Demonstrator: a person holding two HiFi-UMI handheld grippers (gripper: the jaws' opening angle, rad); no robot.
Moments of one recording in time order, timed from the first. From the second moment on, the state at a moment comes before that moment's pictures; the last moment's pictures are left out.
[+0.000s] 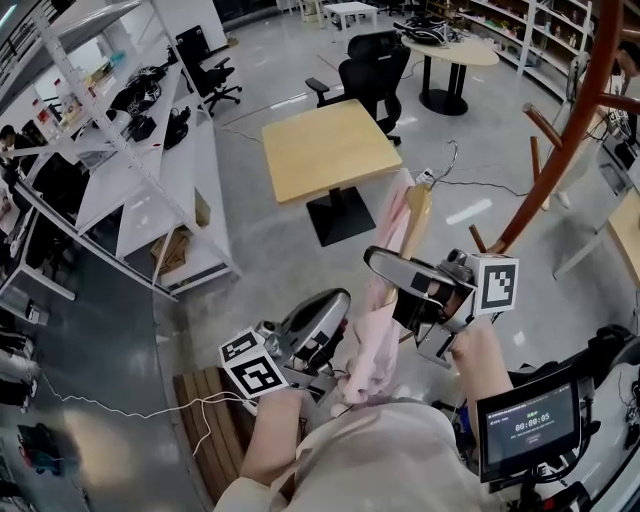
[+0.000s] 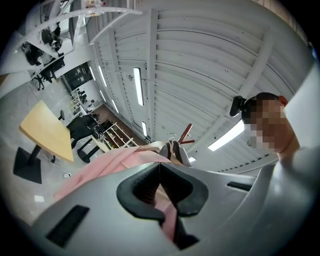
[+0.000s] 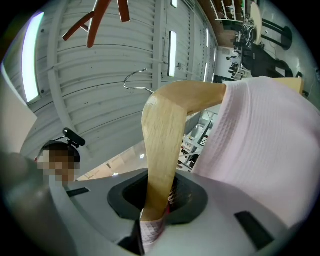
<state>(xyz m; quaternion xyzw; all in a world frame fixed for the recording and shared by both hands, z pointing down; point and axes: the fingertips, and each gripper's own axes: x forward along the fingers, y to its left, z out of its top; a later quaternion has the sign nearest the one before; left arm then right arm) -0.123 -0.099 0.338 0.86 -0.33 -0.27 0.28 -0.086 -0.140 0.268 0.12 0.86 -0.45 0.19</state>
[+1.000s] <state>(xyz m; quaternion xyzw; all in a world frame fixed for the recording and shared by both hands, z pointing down) -0.012 -0.199 0.274 0.91 -0.23 -0.22 0.25 0.009 -0.238 0.206 0.07 0.87 -0.42 0.24</state>
